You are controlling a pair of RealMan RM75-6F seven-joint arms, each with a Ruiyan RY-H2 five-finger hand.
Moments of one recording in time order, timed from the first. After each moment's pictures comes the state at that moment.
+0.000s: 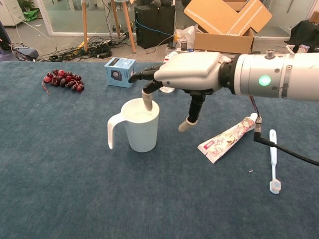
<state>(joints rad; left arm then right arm) -0.03 -1.02 0.03 -1.50 1.45 1.38 -0.10 0.99 -1.44 0.12 -1.44 -1.62 0.74 -0.16</state>
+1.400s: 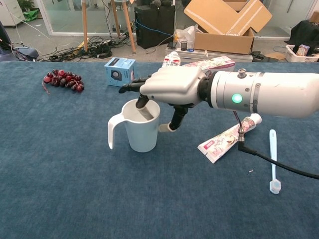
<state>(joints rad) -0.01 -1.02 0.02 -1.47 1.43 1.38 -0.12 1.03 -1.57 0.09 -1.34 -1.54 0.76 -0.25</state>
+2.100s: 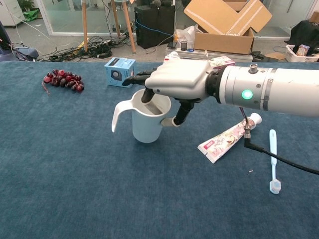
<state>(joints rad) -0.01 -1.02 0.02 -1.47 1.42 1.37 -0.12 1.00 -1.52 0.09 -1.40 -1.53 0.81 -0.30</state>
